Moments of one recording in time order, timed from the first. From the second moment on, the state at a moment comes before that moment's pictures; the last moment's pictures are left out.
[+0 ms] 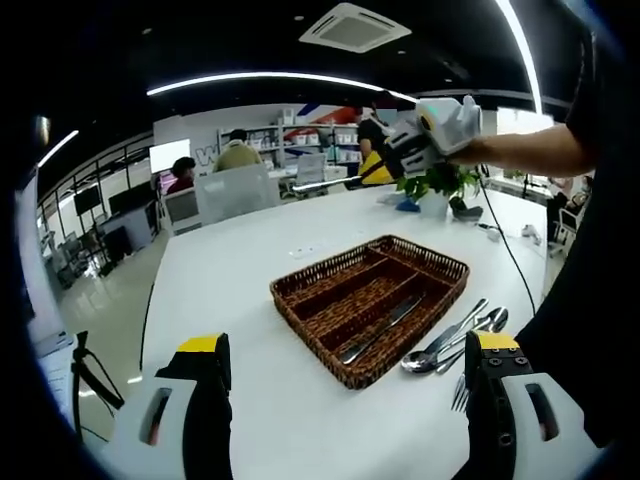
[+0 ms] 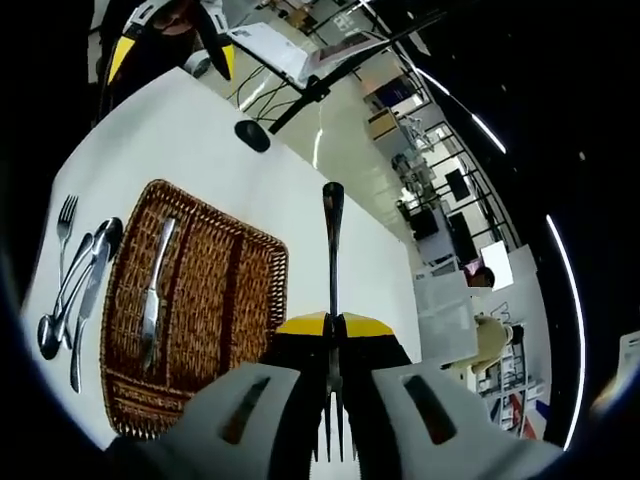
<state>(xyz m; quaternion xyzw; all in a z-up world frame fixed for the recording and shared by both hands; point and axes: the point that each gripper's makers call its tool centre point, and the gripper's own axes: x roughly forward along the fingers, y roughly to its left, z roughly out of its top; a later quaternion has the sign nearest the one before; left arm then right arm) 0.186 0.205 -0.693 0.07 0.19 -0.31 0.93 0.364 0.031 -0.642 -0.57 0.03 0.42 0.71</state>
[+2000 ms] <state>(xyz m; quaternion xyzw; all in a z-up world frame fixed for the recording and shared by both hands) 0.179 0.228 -0.708 0.05 0.20 -0.28 0.94 0.356 0.039 -0.801 -0.56 0.11 0.48 0.67</state>
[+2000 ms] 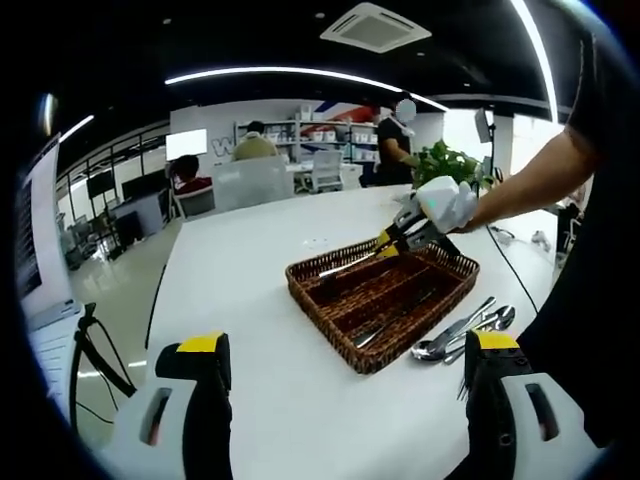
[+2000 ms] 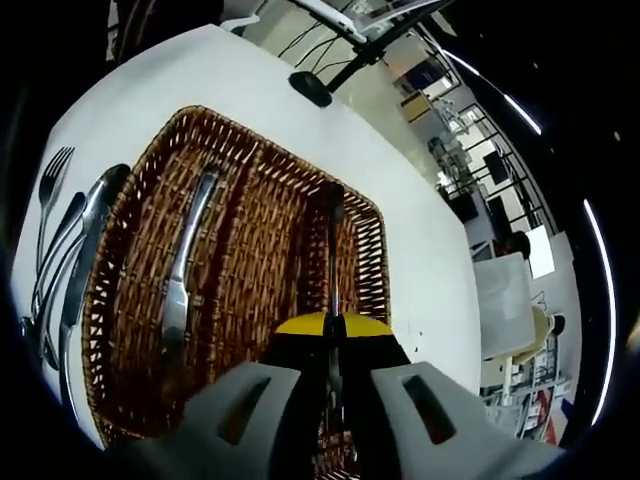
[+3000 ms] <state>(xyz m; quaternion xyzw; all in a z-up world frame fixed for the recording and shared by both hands) 0.174 0.223 -0.713 0.05 0.21 -0.29 0.93 0.366 0.035 -0.865 -0.54 0.23 0.49 0.65</state>
